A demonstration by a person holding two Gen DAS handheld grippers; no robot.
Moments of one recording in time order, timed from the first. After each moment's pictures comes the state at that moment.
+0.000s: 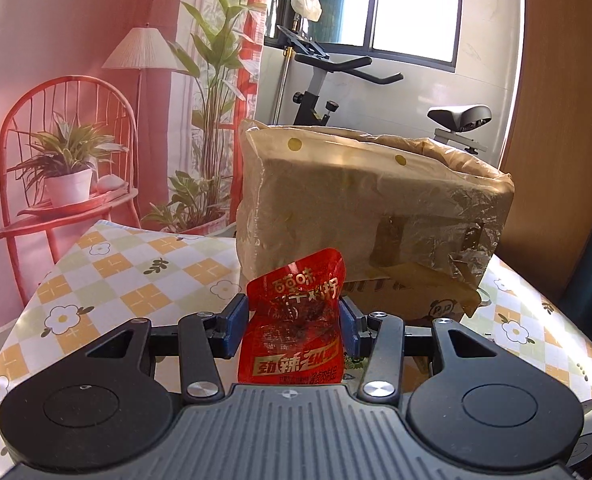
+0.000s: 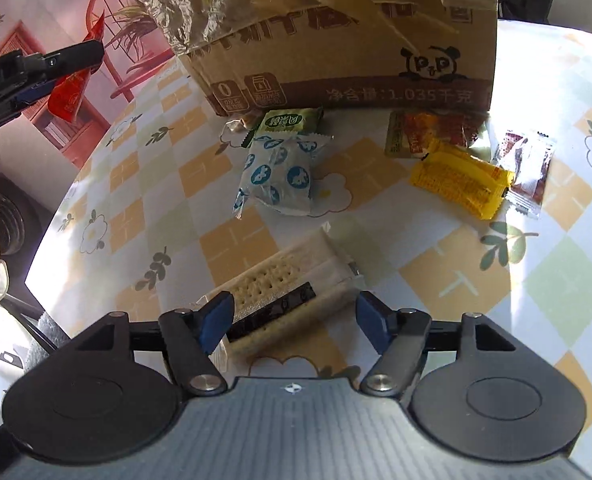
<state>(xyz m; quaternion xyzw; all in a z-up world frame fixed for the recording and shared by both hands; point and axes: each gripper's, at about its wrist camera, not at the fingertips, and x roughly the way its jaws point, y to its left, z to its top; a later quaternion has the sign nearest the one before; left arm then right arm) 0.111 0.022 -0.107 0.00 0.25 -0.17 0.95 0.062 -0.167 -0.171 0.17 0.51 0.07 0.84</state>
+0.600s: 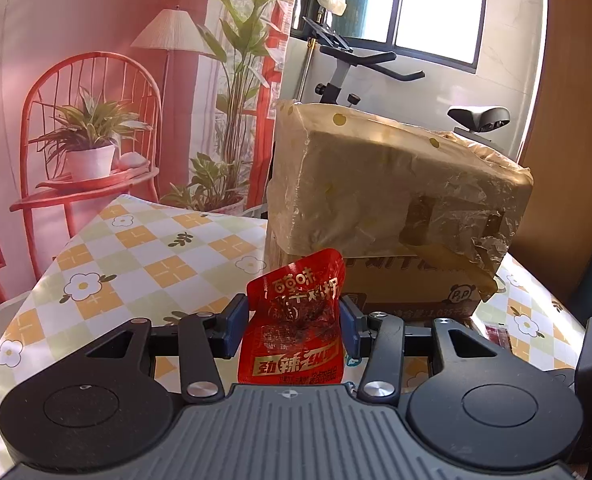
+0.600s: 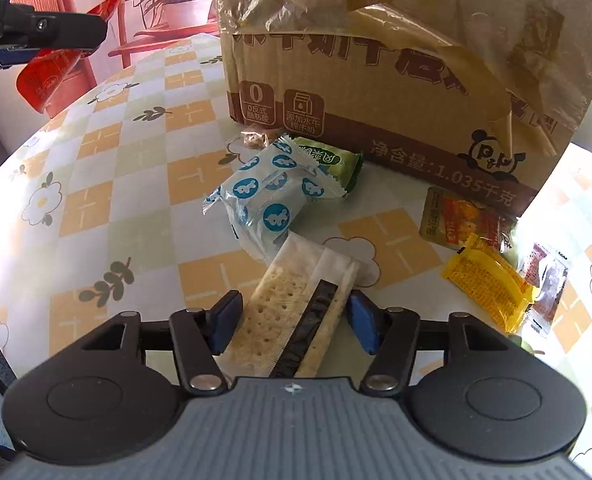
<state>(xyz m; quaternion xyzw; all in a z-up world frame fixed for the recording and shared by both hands) 0.102 0.043 -0.117 -0.02 0.27 -0.15 0.95 0.092 -0.113 -0.186 -0.02 0.46 0.04 0.89</state>
